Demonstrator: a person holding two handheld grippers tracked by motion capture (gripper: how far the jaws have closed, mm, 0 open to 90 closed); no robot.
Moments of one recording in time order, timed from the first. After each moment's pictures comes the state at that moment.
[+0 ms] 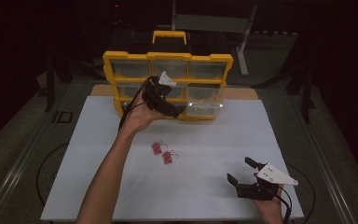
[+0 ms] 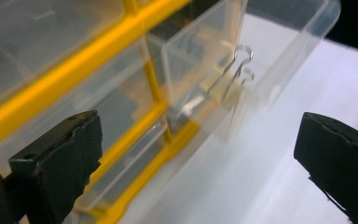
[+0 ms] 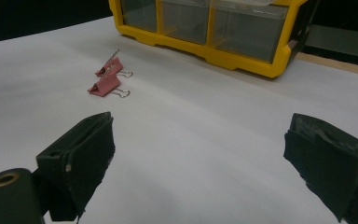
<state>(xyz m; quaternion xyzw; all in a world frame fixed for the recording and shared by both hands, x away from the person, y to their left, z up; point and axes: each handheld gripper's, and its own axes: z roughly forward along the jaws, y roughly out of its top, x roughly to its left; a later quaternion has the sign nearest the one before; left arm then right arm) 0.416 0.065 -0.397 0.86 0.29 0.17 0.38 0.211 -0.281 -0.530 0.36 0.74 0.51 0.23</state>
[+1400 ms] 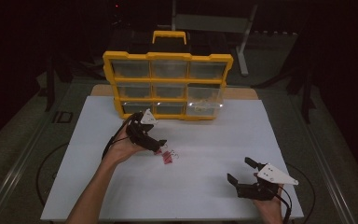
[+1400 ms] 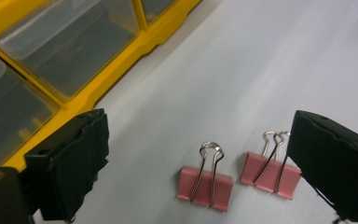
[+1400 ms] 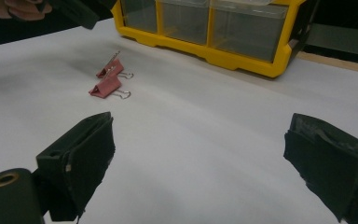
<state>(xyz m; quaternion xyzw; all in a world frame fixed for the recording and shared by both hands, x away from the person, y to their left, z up) 0.365 0.117 -0.493 0.89 0.27 0.13 0.34 0.211 -0.282 -0.530 0.36 0.74 0.52 0.23</state>
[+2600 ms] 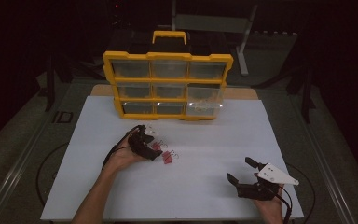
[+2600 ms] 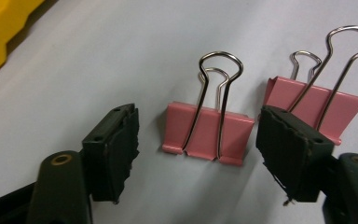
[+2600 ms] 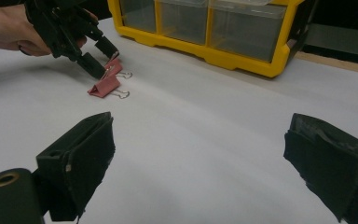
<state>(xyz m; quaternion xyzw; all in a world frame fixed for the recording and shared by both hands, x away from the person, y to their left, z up) 0.367 0.118 -0.554 0.92 0.27 0.08 0.29 0.211 -0.282 -0.529 0.36 0.74 0.51 0.23</state>
